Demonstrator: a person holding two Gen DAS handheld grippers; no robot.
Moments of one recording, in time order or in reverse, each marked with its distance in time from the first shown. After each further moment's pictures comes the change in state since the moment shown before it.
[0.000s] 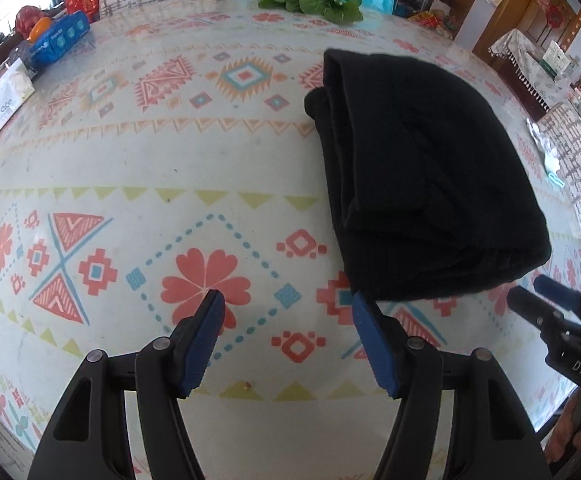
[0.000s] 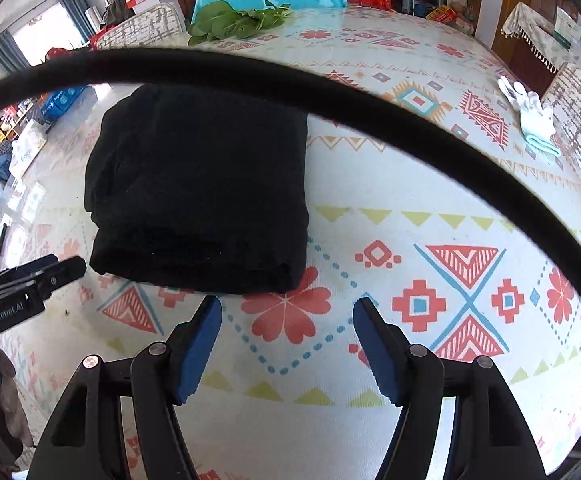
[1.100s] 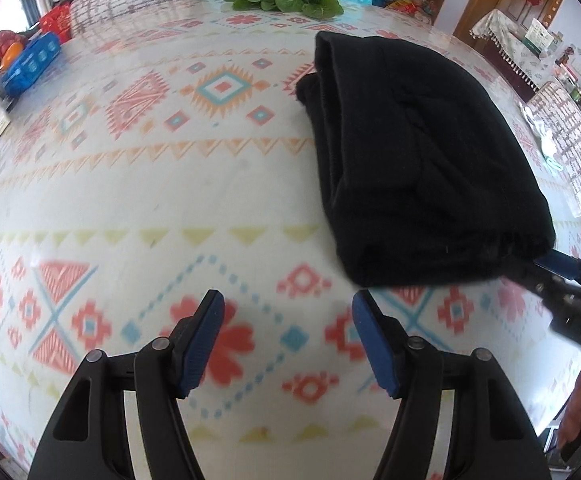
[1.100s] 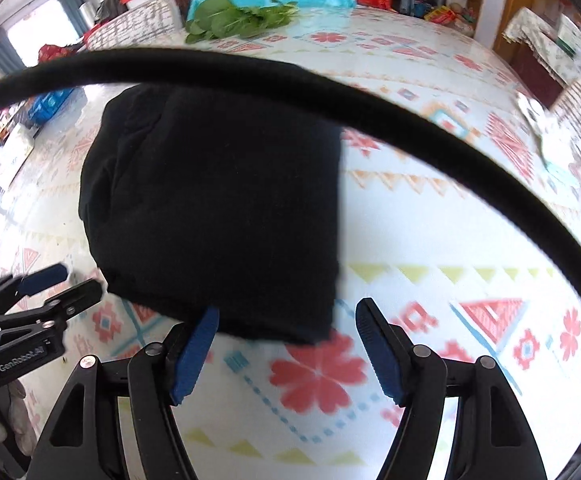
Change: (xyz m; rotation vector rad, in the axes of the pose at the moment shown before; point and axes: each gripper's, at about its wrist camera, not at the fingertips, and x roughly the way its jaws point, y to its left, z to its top) left arm 0.008 0.005 0.018 0.077 0.001 -0.015; right arm 0.021 0.009 0.034 0.038 0.008 -0.025
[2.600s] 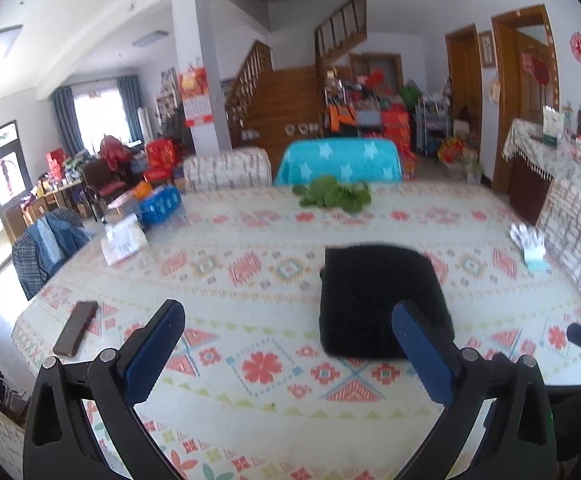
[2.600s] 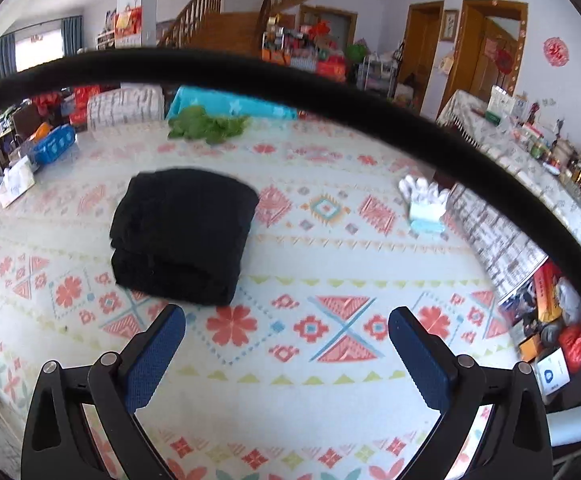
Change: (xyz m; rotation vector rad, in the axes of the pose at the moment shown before) left arm -0.189 -0.091 -0.072 -0.033 -0.605 0.323; right arm -0.140 -0.012 -0.077 -0.056 -0.336 -0.193
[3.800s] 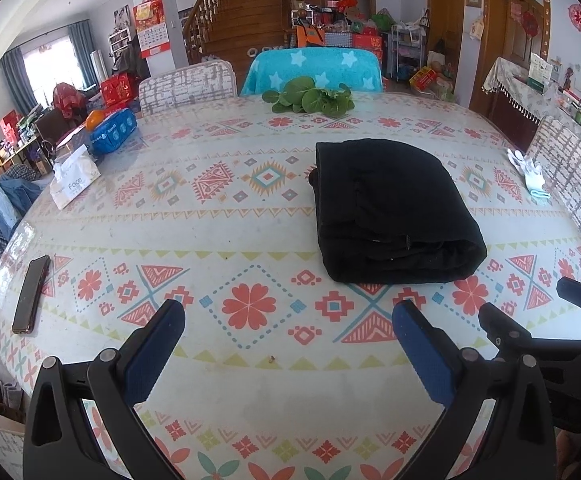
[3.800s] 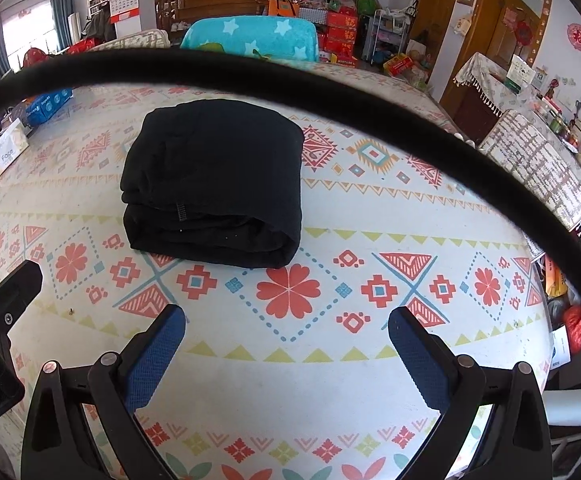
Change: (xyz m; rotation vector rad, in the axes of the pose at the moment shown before) left arm 0.084 0.023 -0.036 0.042 0.281 -0.142; right arm 0.048 0.055 -0.002 -0.013 0.172 -0.003
